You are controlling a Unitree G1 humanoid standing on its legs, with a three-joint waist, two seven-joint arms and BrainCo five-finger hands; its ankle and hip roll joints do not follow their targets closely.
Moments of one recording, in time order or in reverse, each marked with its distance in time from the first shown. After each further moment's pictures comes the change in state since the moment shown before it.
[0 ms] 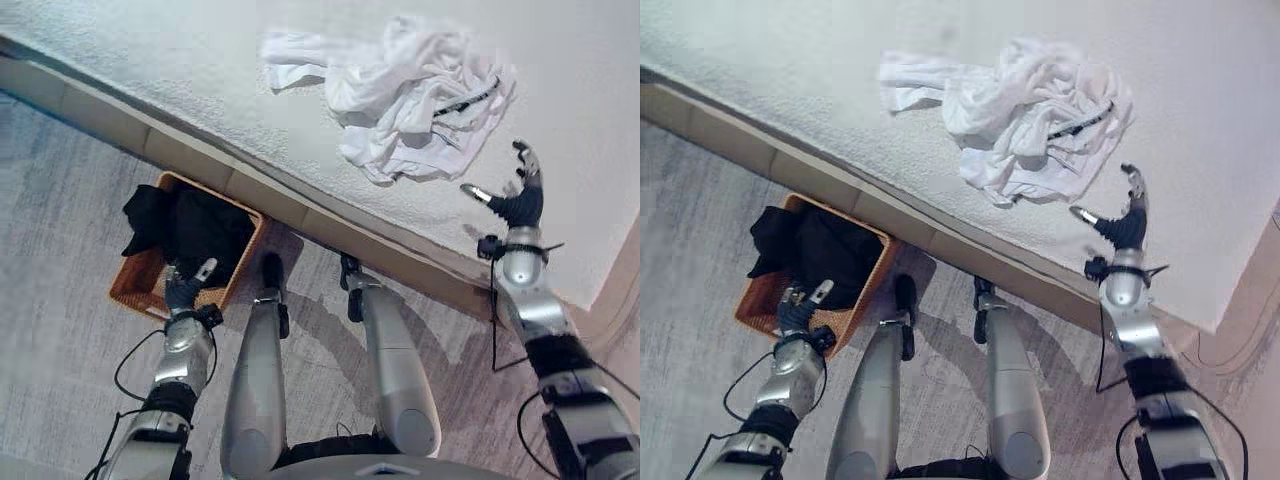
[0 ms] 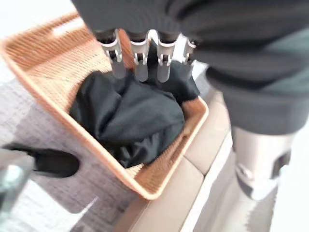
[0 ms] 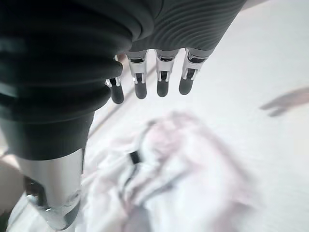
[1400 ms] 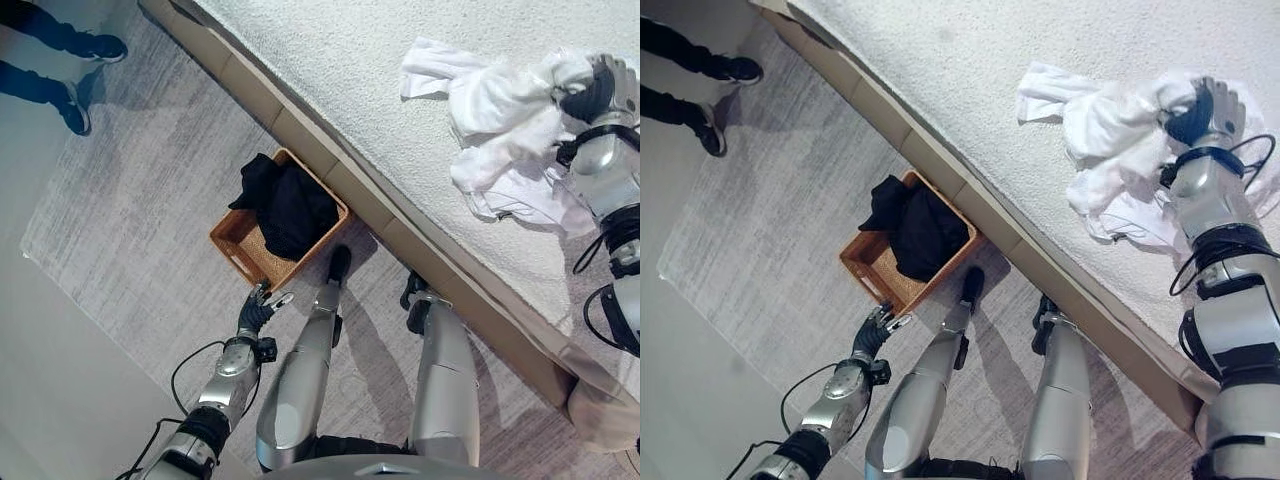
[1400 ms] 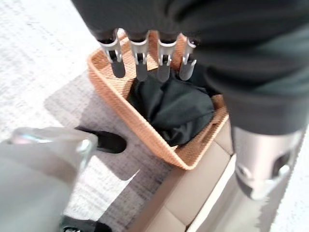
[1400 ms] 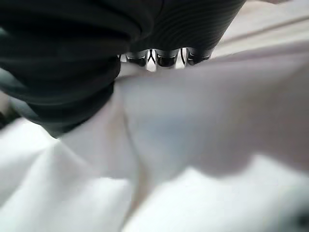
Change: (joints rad) left arm 0.038 -0.073 -0.260 -0.029 0.034 0.001 -0.152; right arm -0.574 -0.330 0.393 0.355 -0.175 0.151 0.031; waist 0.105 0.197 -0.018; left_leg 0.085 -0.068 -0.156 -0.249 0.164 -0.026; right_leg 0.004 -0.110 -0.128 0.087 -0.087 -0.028
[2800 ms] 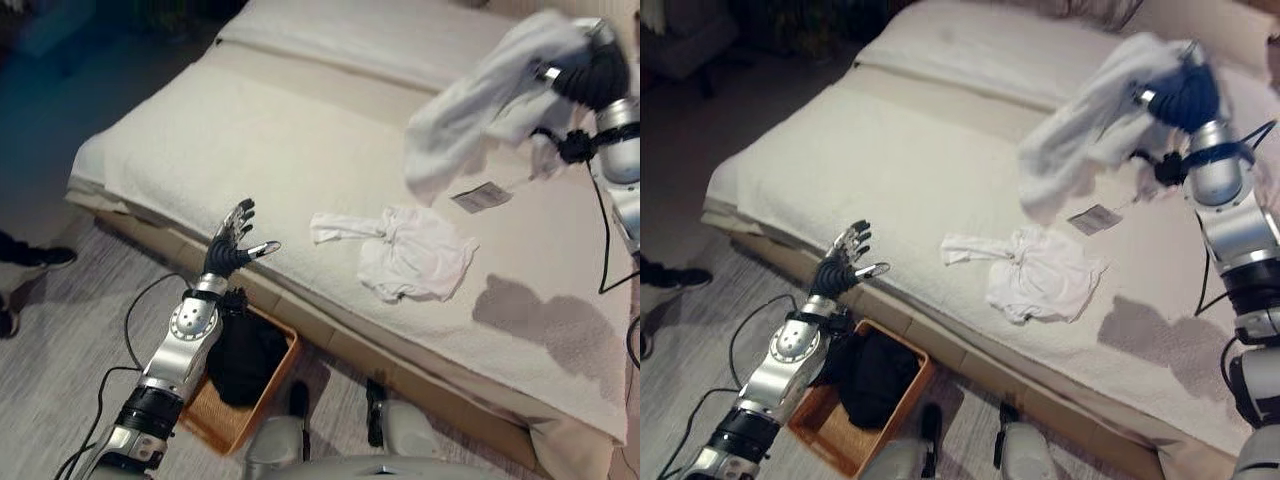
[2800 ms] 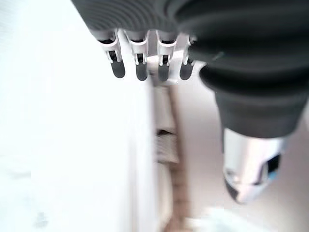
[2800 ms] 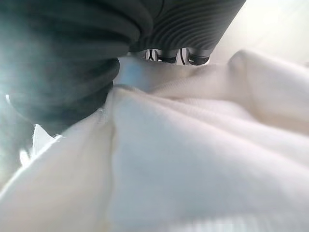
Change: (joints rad) left arm -0.071 0.278 0.106 -0.621 0.191 0.037 -0.070; right arm 0.317 -0.161 -0.084 -0.478 0.317 -0.091 0.356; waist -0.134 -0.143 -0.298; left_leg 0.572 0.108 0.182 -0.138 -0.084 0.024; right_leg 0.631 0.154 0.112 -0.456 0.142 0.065
